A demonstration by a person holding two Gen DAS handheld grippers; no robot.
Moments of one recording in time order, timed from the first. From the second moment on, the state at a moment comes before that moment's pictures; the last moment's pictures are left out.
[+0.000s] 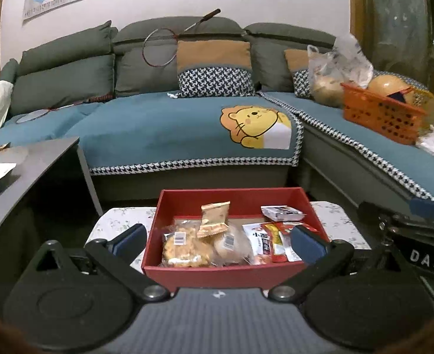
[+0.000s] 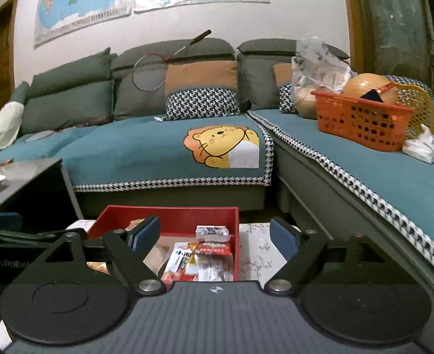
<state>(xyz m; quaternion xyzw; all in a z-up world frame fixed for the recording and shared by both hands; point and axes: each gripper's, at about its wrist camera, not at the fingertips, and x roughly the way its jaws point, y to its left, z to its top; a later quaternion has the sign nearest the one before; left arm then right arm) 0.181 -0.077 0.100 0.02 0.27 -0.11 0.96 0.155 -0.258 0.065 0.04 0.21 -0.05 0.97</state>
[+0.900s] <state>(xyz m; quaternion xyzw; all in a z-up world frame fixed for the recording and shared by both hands) 0.113 -0.068 0.100 0.03 0.27 -0.14 0.95 0.072 -0.253 0.057 0.03 0.18 -0.07 0.98</state>
